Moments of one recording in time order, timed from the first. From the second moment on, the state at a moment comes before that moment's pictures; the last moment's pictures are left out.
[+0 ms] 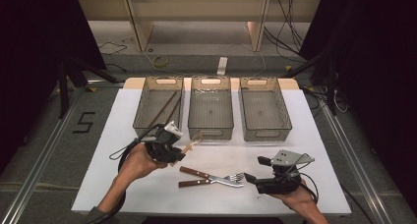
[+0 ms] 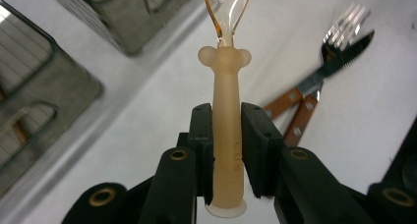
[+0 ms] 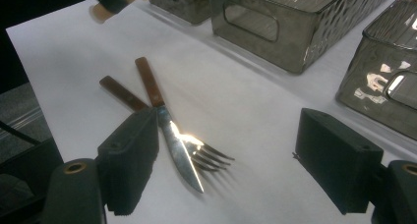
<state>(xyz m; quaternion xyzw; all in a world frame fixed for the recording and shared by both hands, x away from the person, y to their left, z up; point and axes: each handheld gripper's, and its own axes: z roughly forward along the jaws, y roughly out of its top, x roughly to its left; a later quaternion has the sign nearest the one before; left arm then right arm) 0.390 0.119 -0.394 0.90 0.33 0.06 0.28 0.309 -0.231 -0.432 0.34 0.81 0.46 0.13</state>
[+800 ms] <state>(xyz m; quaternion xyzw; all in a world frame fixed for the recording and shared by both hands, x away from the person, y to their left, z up) 0.471 0.081 -0.370 0.88 0.36 0.10 0.30 0.309 -0.232 -0.431 0.34 0.81 0.46 0.12</state>
